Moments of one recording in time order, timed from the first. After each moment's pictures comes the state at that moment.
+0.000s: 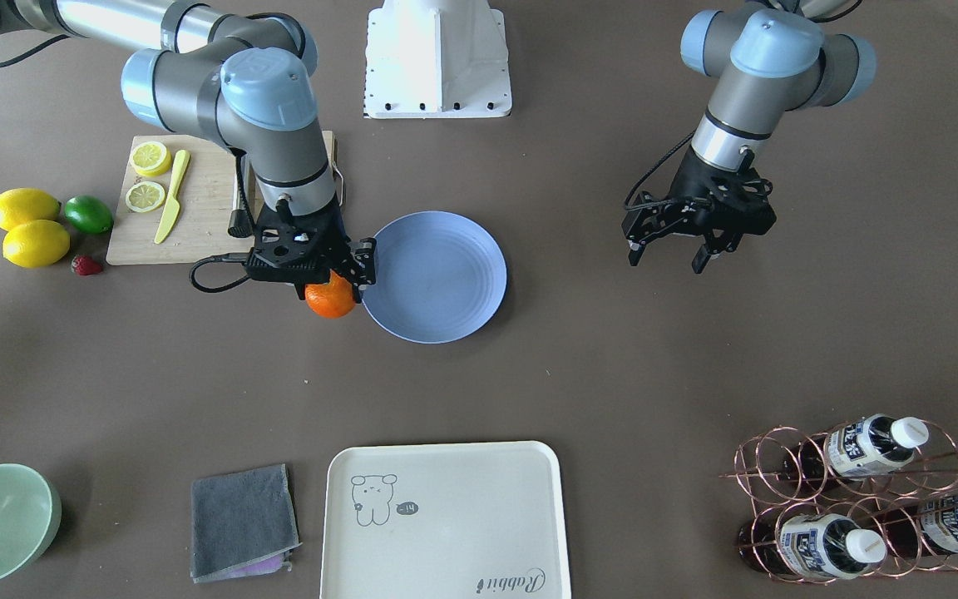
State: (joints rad) left arm -0.71 -1.71 -1.91 -2.11 -1.78 -1.08; right arm 0.57 -0.93 1.68 -1.52 1.73 1.28
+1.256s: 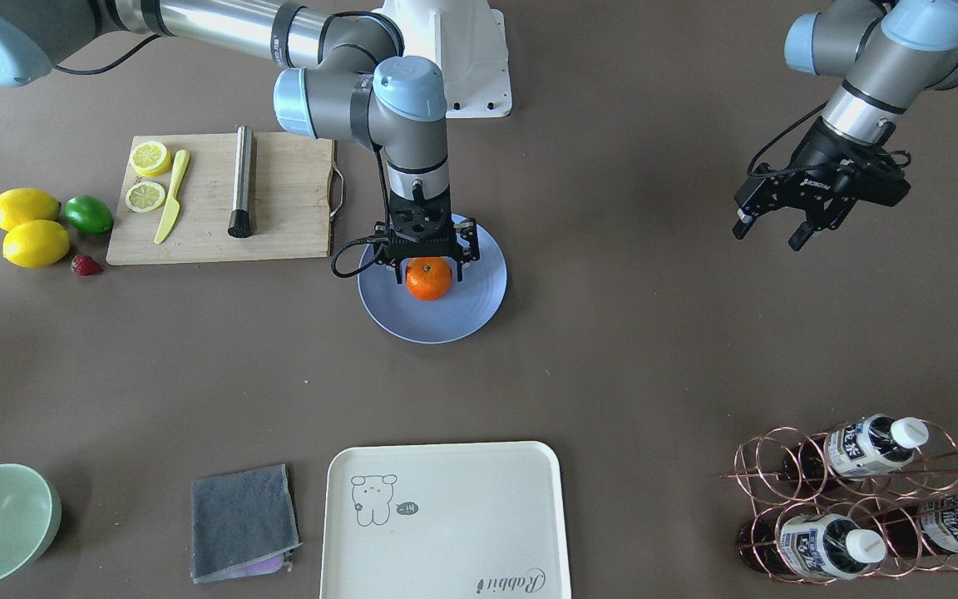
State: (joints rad) left arm -0.83 -1.47 -1.87 -2.43 -1.92 -1.07; right arm 0.41 -0.79 1.48 -1.40 1.57 1.30
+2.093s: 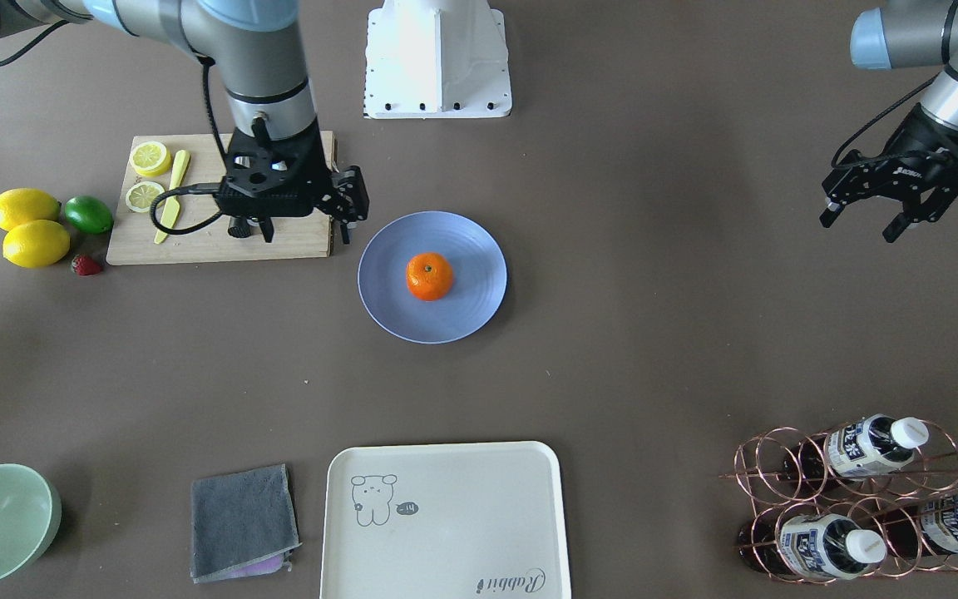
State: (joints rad) left arm -1.09 -1.39 -1.88 -2.29 -2.10 -0.63; right arm 0.72 -1.02 1.96 -1.82 1.87 1.05
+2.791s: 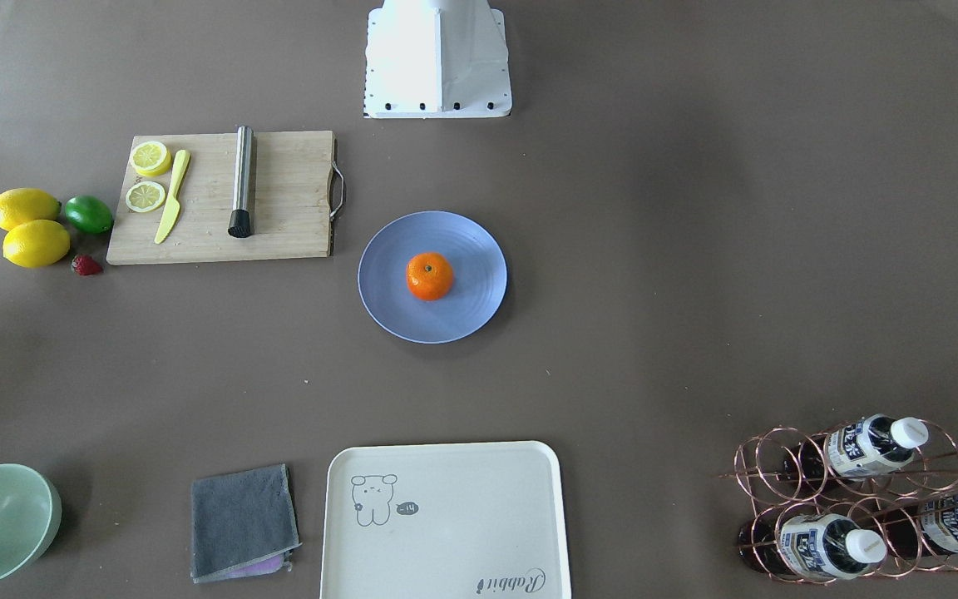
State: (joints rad) left arm -1.57 -1.37 -1.87 -1.75 -2.31 0.17; right arm 1.41 -1.52 1.89 -1.80 2.32 0.16
